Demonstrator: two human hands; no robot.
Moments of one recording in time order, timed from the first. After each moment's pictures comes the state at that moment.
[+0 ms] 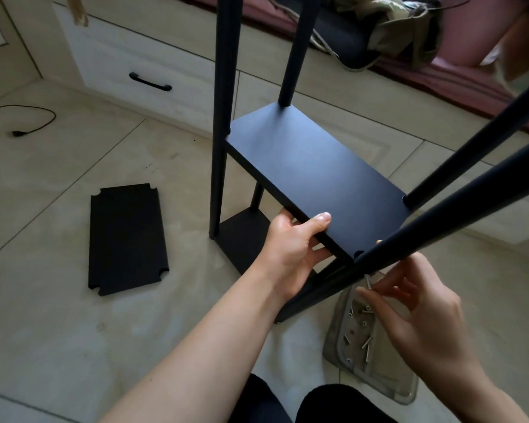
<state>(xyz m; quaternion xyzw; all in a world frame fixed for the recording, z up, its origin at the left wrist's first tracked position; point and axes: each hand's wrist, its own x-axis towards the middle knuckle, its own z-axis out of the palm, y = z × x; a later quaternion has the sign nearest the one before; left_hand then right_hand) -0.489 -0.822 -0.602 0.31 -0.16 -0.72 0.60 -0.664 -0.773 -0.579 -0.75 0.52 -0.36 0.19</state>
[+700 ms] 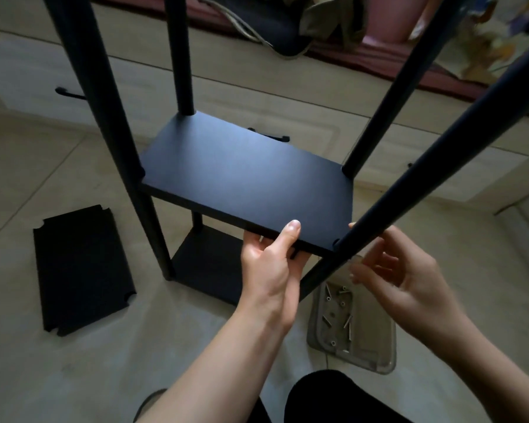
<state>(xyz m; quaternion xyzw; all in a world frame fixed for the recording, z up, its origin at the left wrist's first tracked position) -0.533 -0.803 -0.603 0.28 -0.04 -0.69 0.66 -0.690 -0.777 -0.558 -0.70 0.53 -0.35 0.32</state>
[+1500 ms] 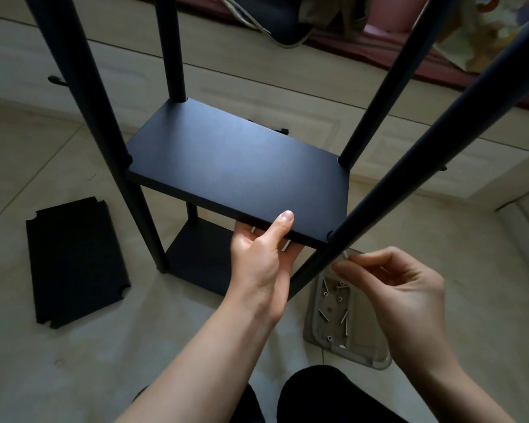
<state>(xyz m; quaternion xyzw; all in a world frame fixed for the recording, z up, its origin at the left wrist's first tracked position) -0.526 -0.804 -0.608 0.30 -0.06 -0.69 0.66 -0.672 -0.760 -0.583 -0.51 0.59 -0.52 0.35</state>
